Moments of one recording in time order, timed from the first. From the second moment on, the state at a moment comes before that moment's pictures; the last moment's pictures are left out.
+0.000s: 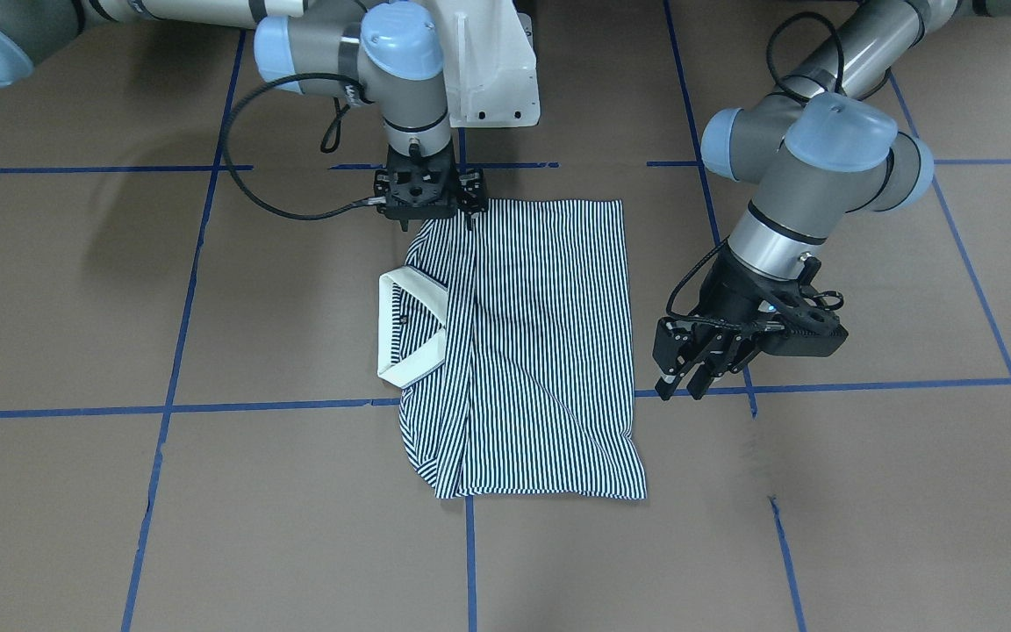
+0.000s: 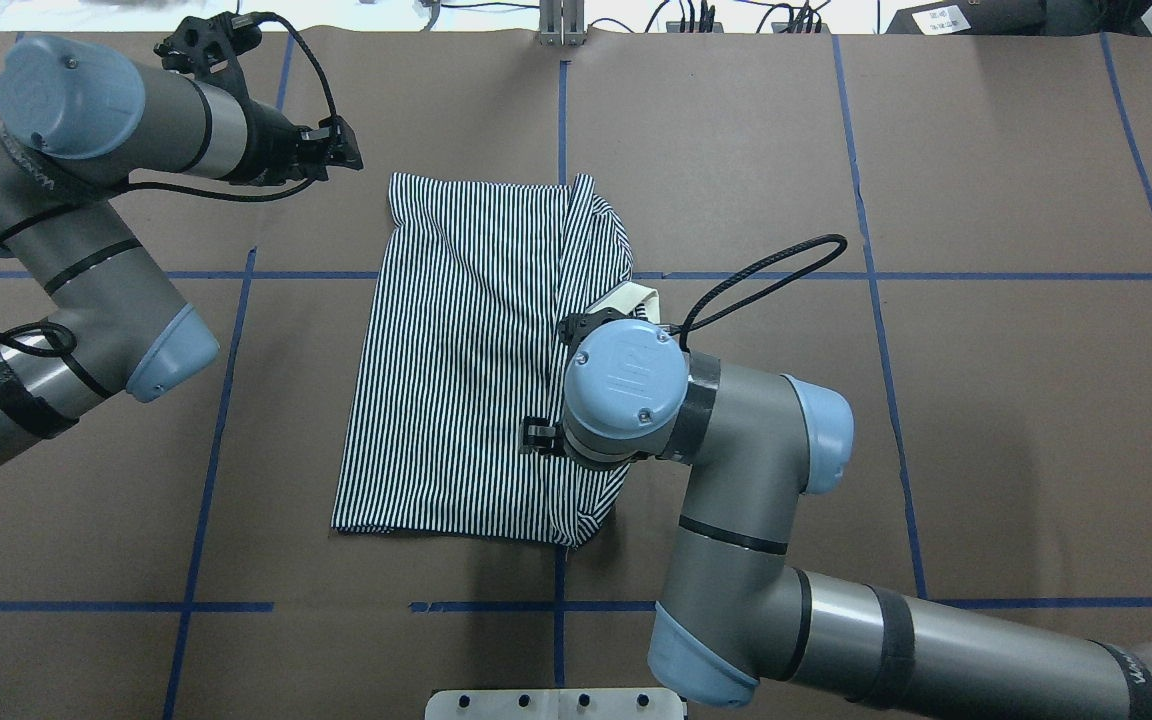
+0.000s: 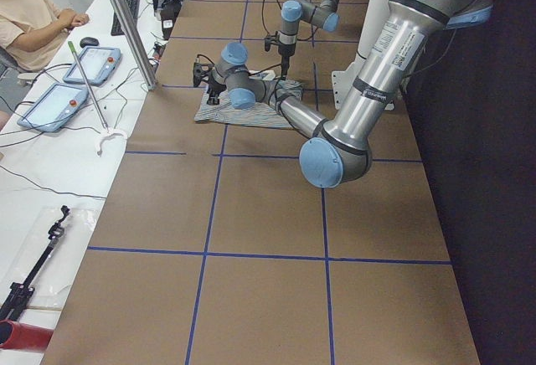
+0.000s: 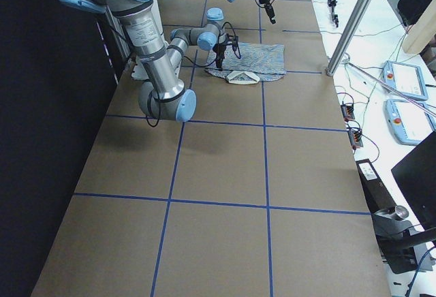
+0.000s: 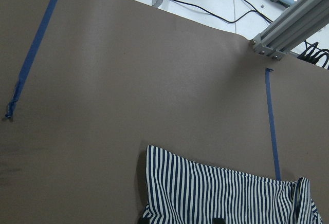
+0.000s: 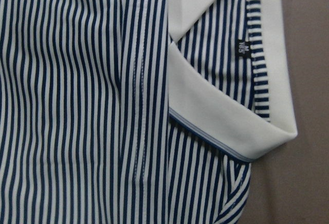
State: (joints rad) left arm -0.85 -2.08 -1.55 -2.23 -1.87 -1.31; right arm 0.37 -0.87 1.67 -1.58 1.78 1.35
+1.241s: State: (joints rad) left arm -0.85 -2.07 -1.56 -2.23 -1.87 -1.31; right arm 0.31 -0.75 1.56 -1.76 1.76 1.29
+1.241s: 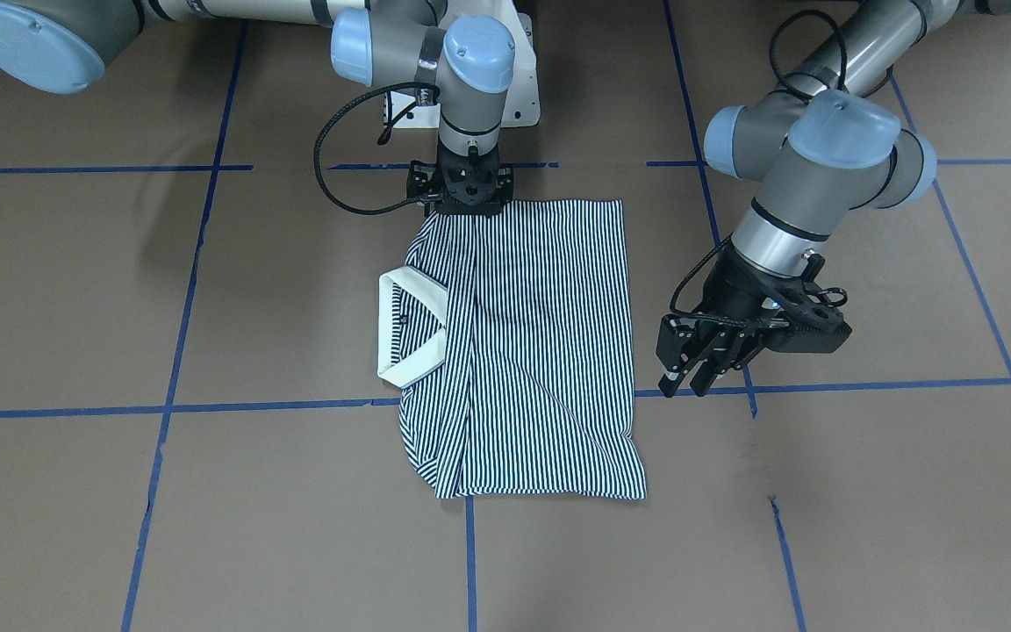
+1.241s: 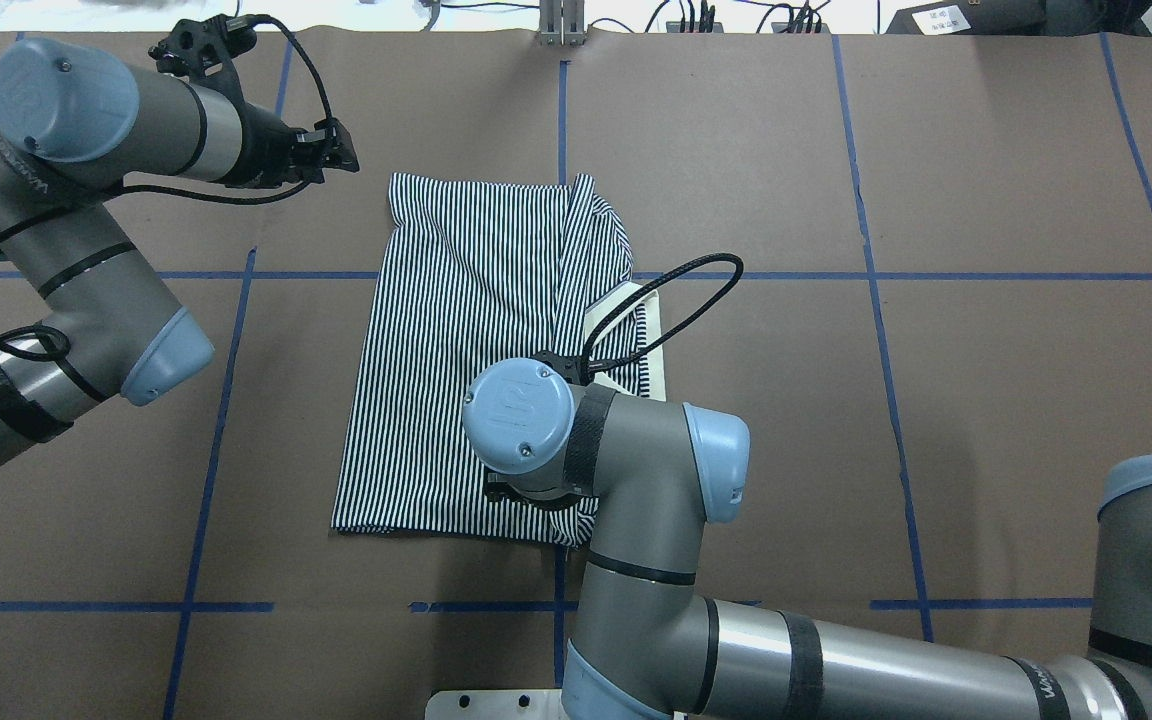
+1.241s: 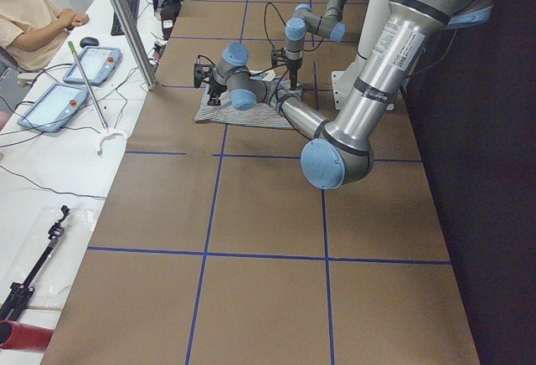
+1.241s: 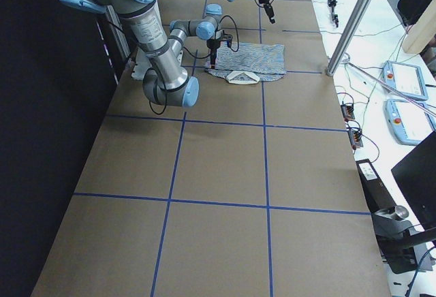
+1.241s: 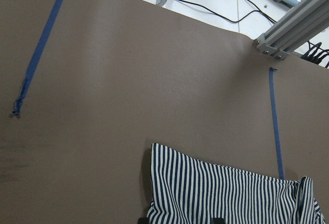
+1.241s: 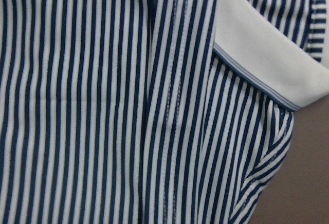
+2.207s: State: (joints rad) left arm -0.85 -2.07 -1.56 -2.23 -1.87 -1.30; right arm 0.33 -0.86 1.66 -1.85 1.75 1.17
